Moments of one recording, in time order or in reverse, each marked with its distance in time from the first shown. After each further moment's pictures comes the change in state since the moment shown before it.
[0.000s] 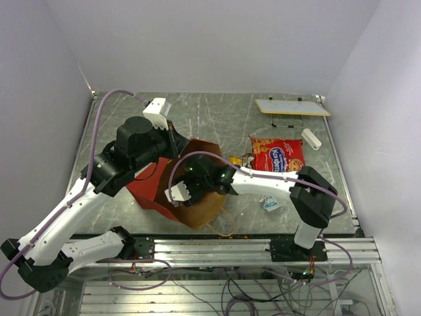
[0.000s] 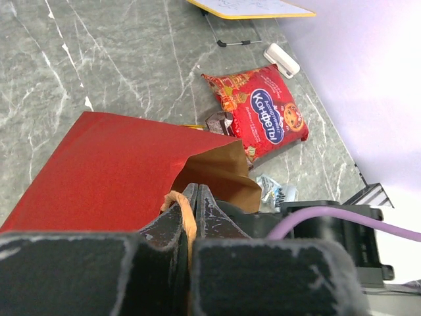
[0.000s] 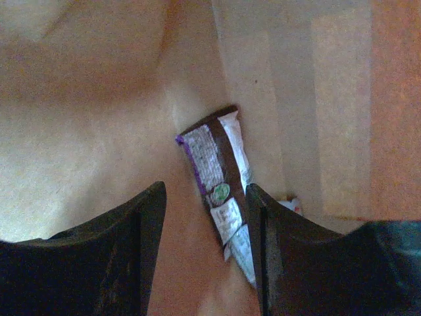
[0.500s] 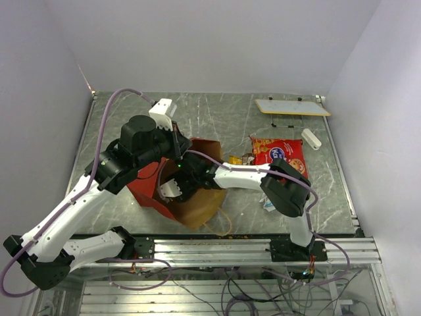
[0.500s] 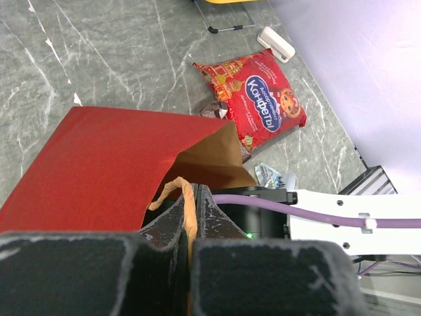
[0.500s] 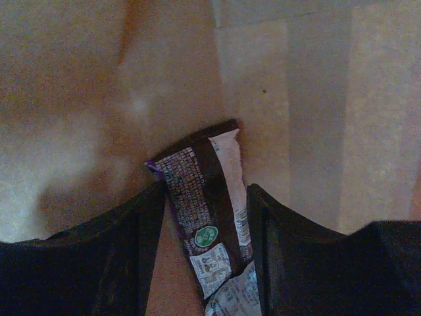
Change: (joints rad) left arm 0.000 0.022 0.000 0.004 0.064 0.041; right arm -0.027 0.256 0.160 0.023 0.000 -0.066
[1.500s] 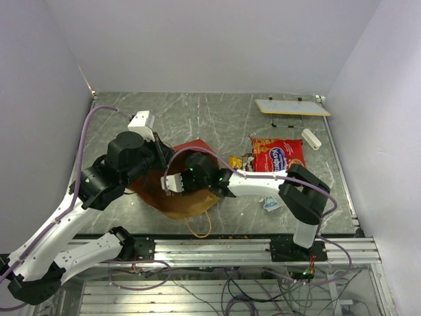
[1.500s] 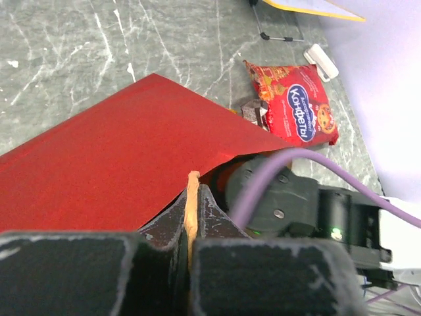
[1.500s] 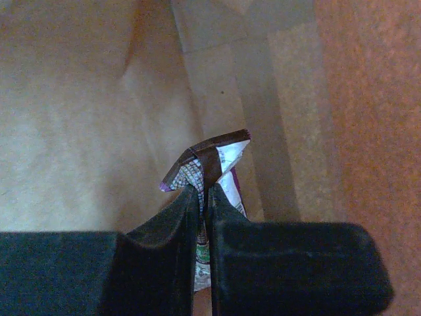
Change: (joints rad) left arm -0.004 -0.165 -0.100 -0.112 -0.195 -0.125; right arm 0.016 -0.143 -0.187 0.323 0.118 0.257
